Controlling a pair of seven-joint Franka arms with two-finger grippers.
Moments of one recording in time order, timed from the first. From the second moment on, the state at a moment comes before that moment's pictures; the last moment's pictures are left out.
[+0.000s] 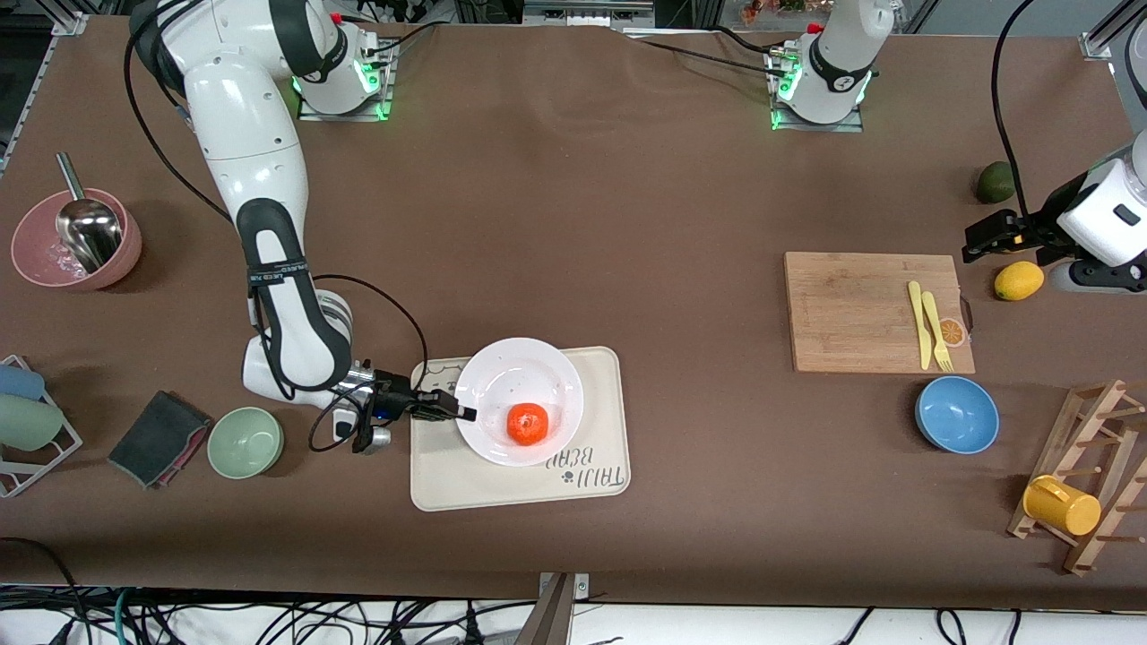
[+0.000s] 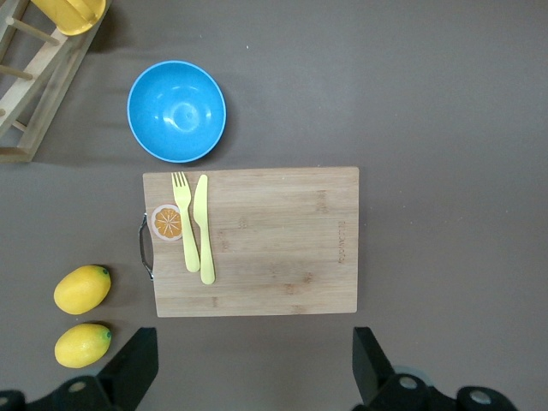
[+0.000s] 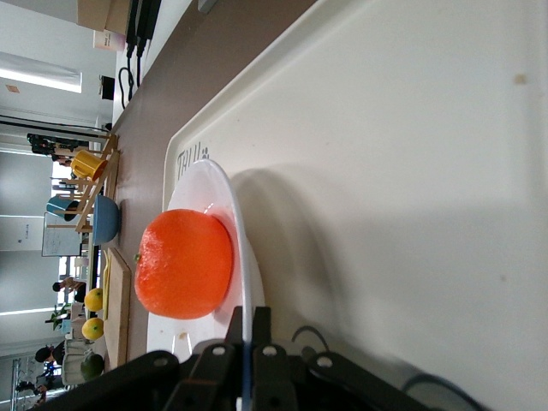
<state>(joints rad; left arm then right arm) -0.08 0.06 0.12 -1.67 0.00 1.66 0.06 0.33 0.98 -0.12 -1.41 1.50 2.15 -0.80</state>
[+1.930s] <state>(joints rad) -0.08 0.06 0.12 -1.67 0.00 1.66 0.06 0.32 0.72 -0.33 -1.19 0.53 1.65 -0.31</state>
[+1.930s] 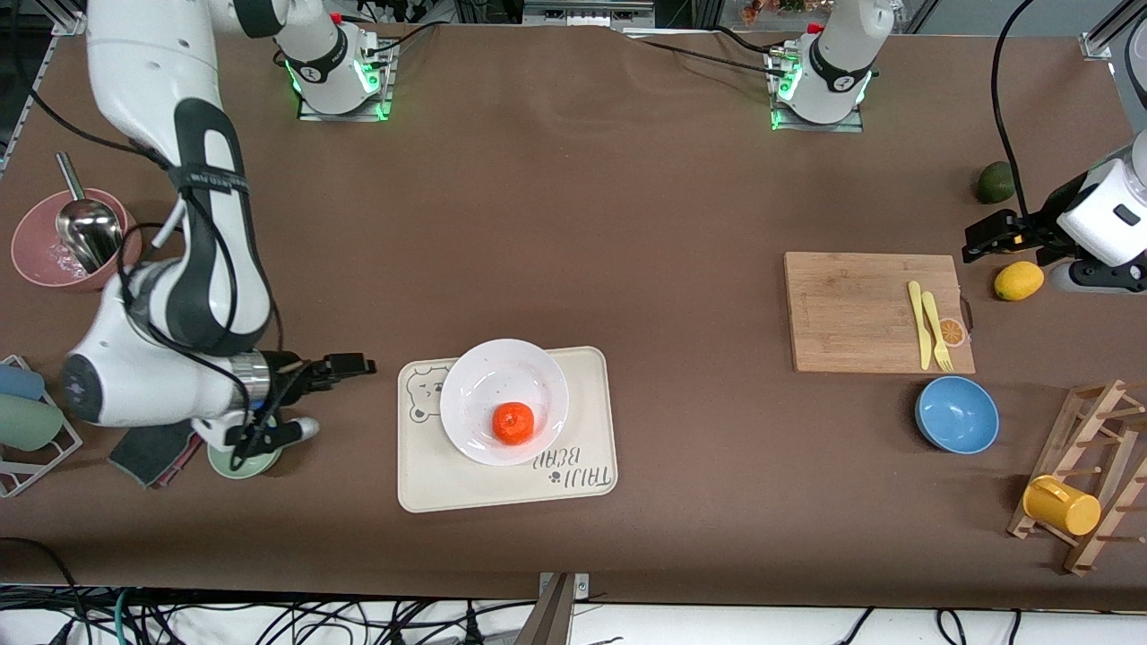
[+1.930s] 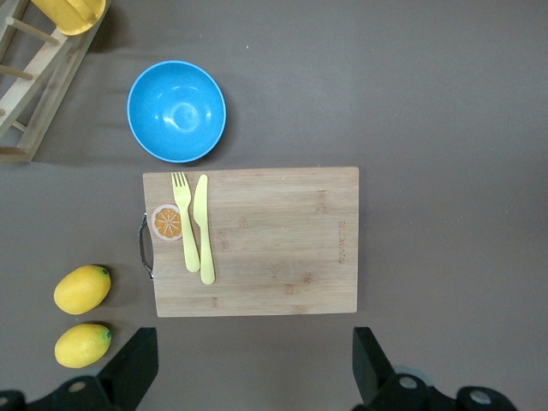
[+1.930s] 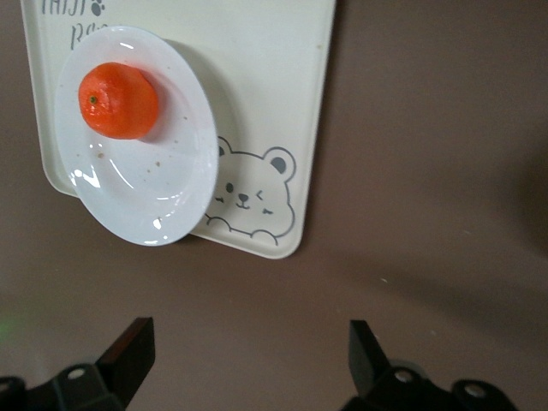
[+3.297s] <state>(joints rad) -0.08 0.06 0.12 -1.67 0.00 1.66 0.06 0.32 0.11 -0.34 -1.56 0.06 1.49 -0.16</state>
